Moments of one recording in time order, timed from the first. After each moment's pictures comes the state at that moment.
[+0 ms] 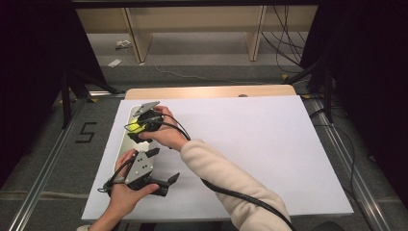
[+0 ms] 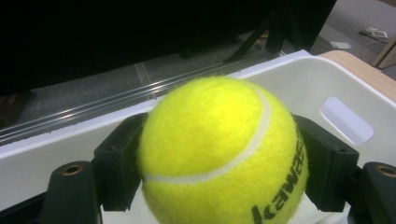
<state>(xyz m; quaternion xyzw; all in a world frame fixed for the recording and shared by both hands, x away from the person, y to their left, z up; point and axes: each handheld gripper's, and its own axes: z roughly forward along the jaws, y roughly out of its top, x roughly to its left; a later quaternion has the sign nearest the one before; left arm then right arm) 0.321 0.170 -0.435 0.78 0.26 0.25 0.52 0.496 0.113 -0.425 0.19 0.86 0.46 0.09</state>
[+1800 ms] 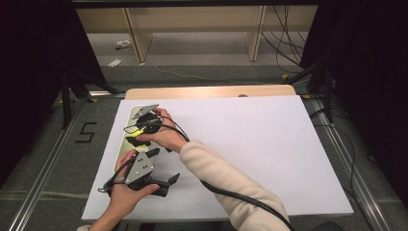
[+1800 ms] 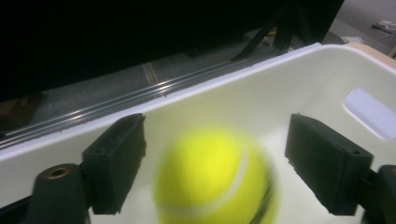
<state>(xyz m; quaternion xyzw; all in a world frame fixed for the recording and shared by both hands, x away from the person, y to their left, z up) 0.321 0.170 -0.435 0.78 0.26 0.24 0.52 0.492 0.118 -0.431 0.19 0.86 0.47 0.08</state>
